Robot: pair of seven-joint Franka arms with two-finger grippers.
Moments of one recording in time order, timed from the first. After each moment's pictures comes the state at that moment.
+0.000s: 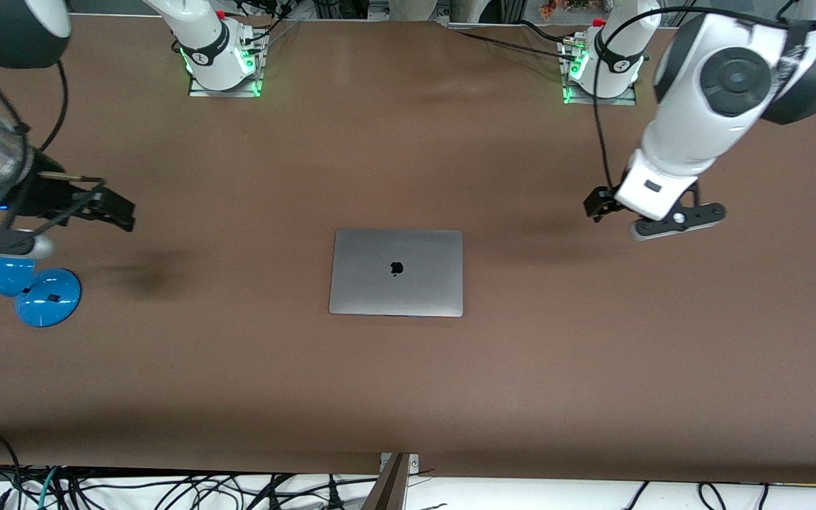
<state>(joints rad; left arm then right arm) 0.05 0.05 -0.30 -1.83 0.07 1.82 -0.46 0.06 0.35 0.09 -1.12 -0.06 1.45 0.21</state>
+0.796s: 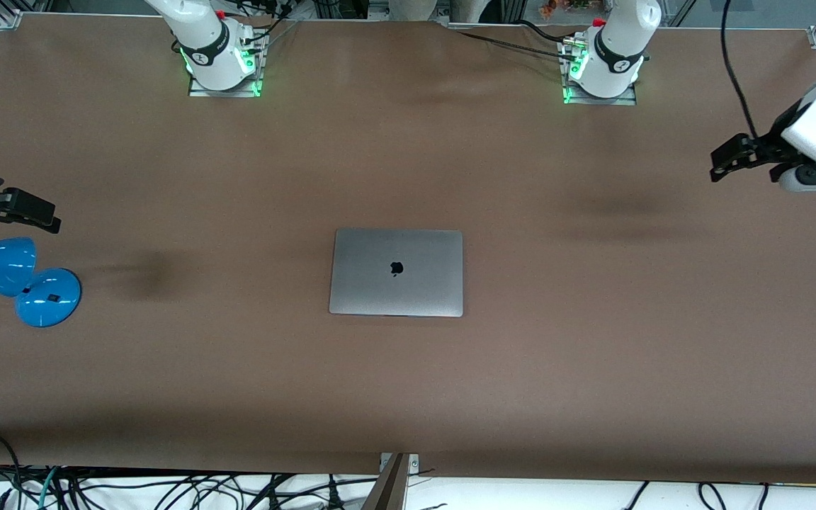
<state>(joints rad) 0.04 -0.11 -0.01 -1.83 0.02 1.70 0.04 -0.07 0.35 0.09 -1.13 -0.06 1.45 0.02</state>
